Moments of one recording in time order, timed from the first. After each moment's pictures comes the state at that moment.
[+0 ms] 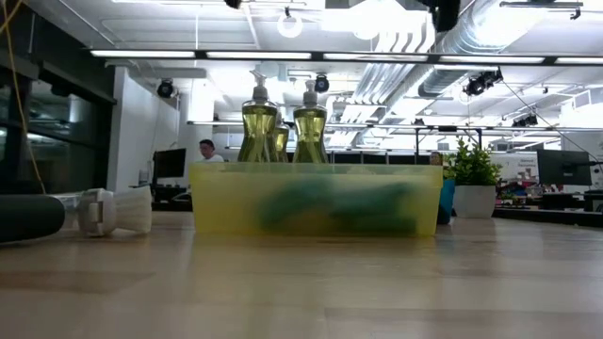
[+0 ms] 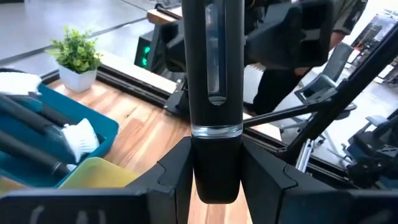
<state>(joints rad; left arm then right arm) -0.24 1.33 1.13 0.02 -0.35 -0.45 0.31 1.07 0.70 0.48 0.54 0.52</state>
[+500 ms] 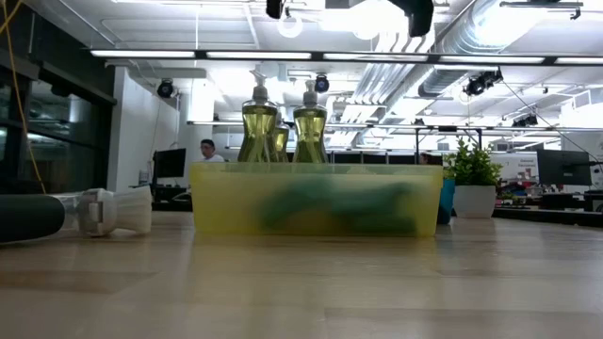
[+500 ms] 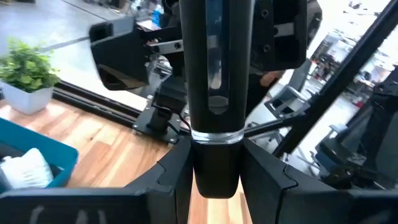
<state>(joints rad) -0.16 1.47 1.15 0.25 -0.18 -0.42 0.16 1.12 0.70 0.60 0.30 0.54</state>
